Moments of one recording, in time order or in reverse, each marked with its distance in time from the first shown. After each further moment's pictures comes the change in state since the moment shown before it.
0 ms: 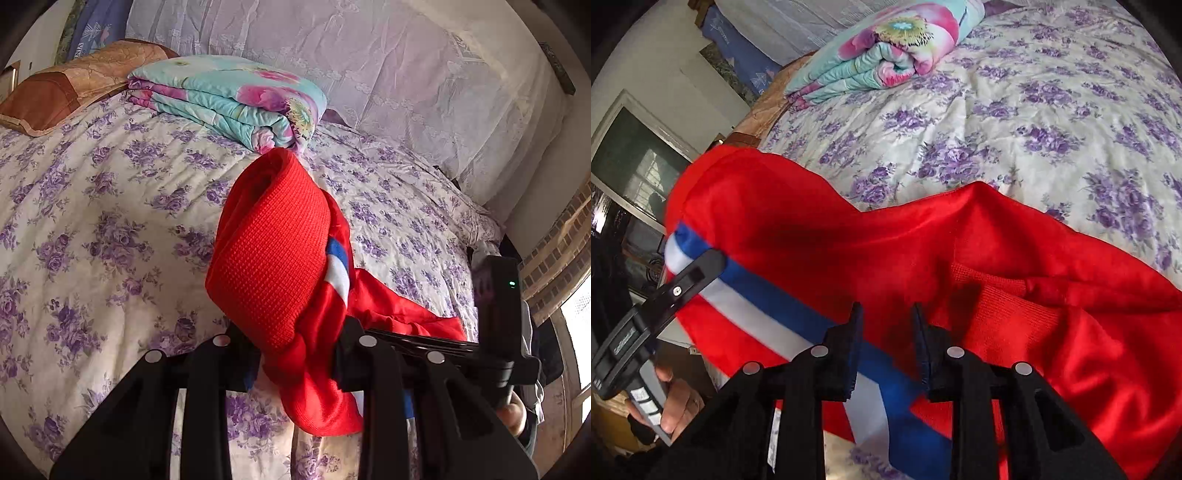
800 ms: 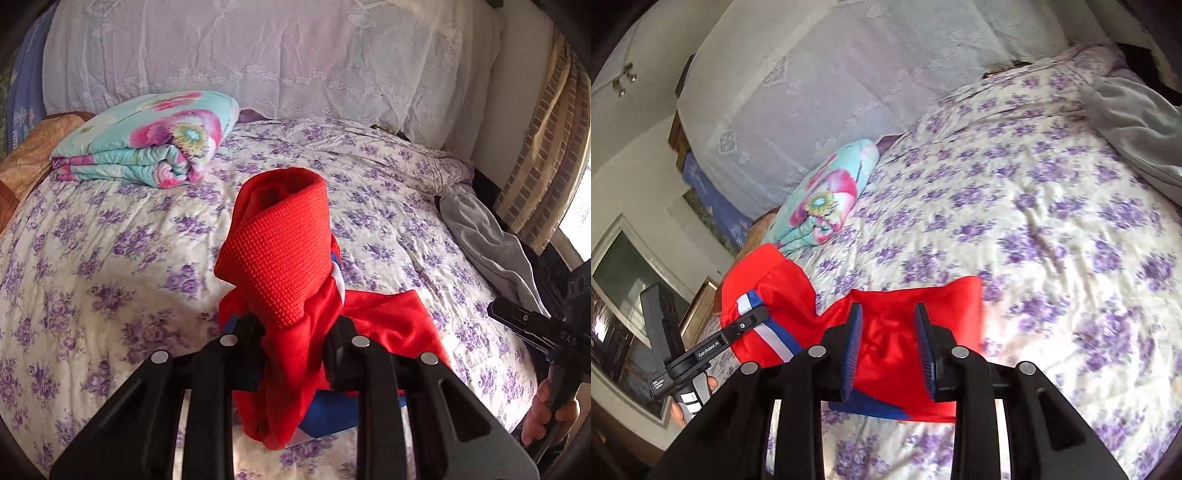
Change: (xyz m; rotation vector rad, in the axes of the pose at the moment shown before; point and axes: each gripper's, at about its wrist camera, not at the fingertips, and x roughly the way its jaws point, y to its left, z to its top) left arm 0.016 -0.149 -0.010 0.339 0.013 -0.023; right arm -0.244 -0.109 -0.149 0.265 -0.635 -0.082
